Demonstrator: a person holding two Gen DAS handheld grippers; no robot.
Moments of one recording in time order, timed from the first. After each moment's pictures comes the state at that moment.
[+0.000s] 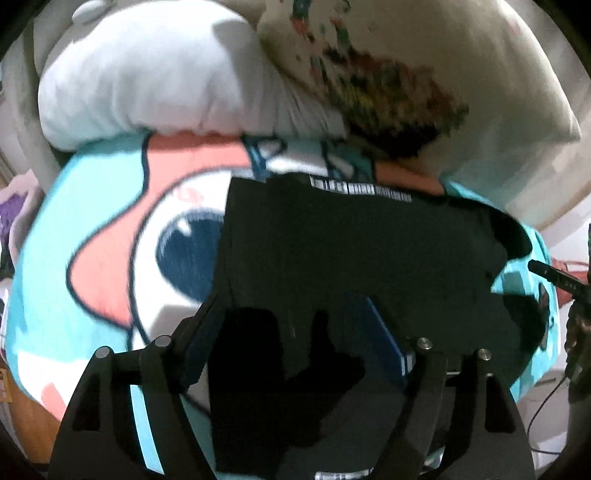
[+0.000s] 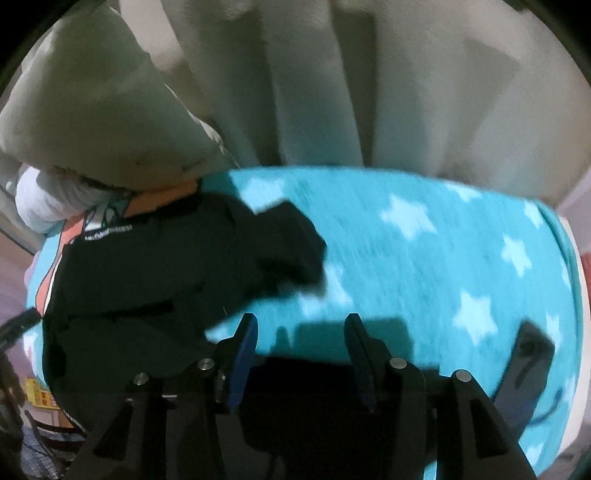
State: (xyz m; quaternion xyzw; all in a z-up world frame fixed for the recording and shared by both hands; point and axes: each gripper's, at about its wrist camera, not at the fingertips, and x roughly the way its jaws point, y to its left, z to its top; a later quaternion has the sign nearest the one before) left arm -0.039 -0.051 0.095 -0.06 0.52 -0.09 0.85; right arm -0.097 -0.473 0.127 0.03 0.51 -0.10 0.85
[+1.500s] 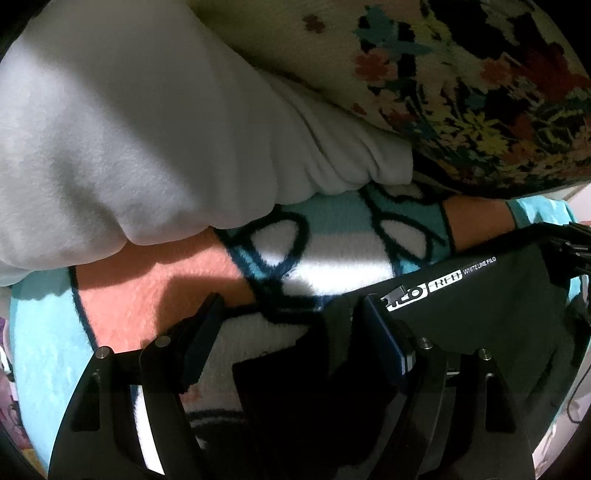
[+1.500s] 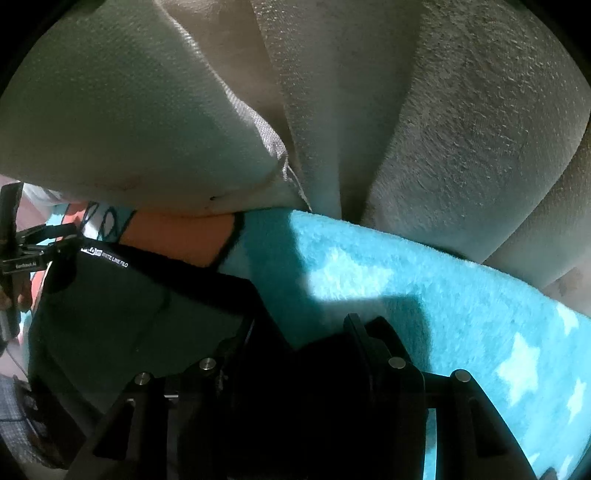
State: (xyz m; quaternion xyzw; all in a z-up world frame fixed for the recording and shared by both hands) left arm 0.117 -0.040 0.040 0.05 0.54 -0.14 0.83; right arm 0.025 -0.455 0.067 -0.02 0.54 -0.01 0.84
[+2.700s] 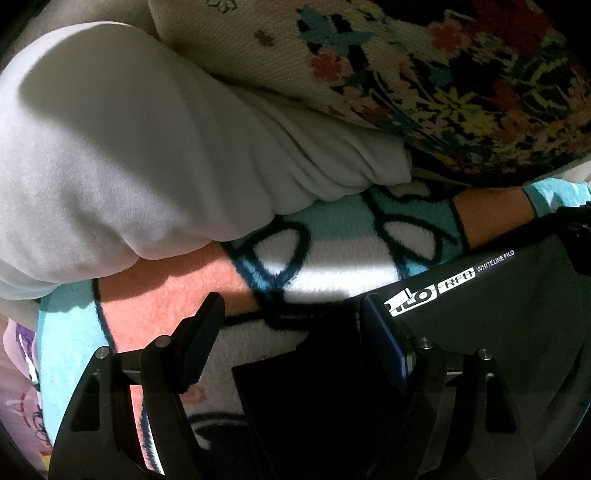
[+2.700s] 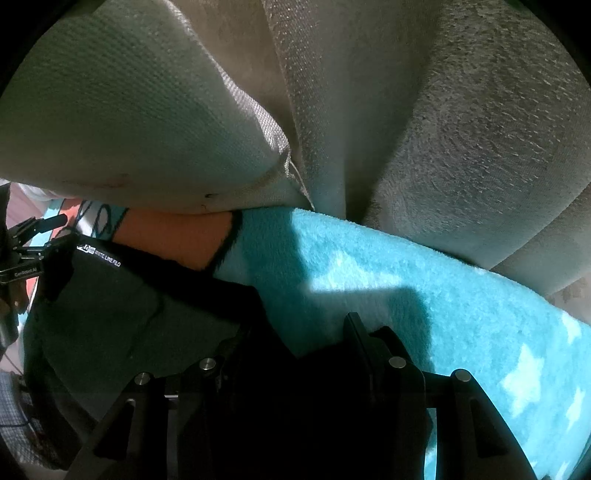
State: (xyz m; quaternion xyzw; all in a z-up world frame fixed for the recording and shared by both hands) left arm 0.095 -0.096 0.054 0.11 0.50 -0.11 0.85; right arm 0.032 -0.459 0.062 -0.03 0.56 0.00 0.83
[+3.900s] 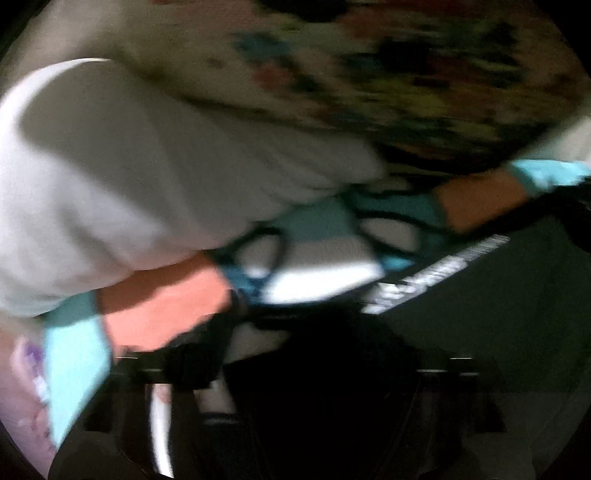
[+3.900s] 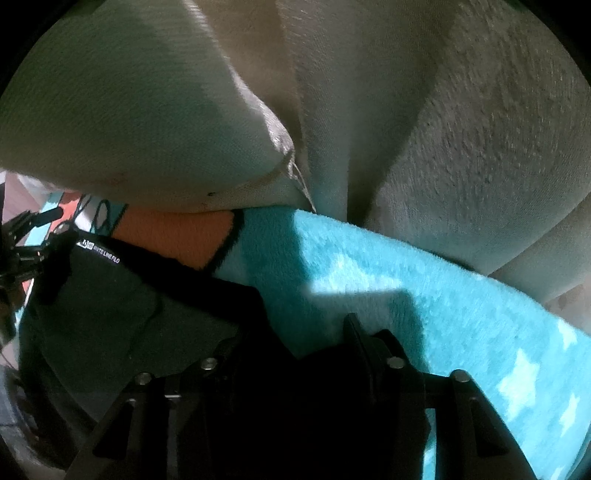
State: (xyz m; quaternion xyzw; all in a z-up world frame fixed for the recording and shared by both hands) left arm 0.076 -0.121 0.049 0.13 0.48 -0.16 0.85; right arm 0.031 -0.451 0.066 -0.05 0.55 0.01 0.84
